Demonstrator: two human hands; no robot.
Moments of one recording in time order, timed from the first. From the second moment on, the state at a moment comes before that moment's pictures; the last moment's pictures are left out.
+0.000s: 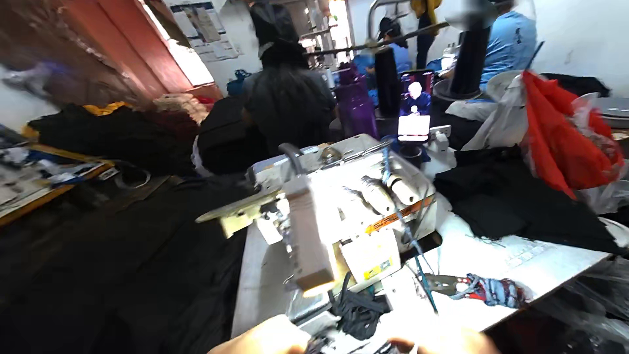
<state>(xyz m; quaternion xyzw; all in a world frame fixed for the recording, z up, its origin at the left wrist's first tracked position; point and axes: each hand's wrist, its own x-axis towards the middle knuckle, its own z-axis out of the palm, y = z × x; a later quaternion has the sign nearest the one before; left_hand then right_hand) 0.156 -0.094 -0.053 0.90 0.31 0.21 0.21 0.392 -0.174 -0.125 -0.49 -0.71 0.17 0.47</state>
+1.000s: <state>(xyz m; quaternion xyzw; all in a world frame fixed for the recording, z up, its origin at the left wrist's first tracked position) 0.154 -0.103 -0.080 0.91 0.23 0.28 0.21 0.363 -0.113 -0.119 -0.27 -0.81 0.07 0.51</state>
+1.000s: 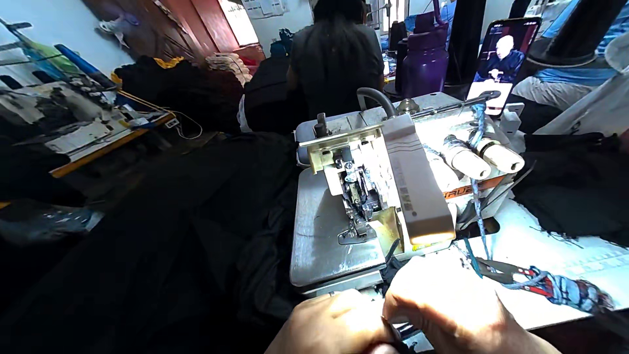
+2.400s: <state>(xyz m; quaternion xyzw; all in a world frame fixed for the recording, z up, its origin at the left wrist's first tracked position) 0.164 -0.049 -0.113 0.85 0.37 0.36 -0.06 0.329 -0.130 -0.145 -0.46 -0.59 0.30 0.59</state>
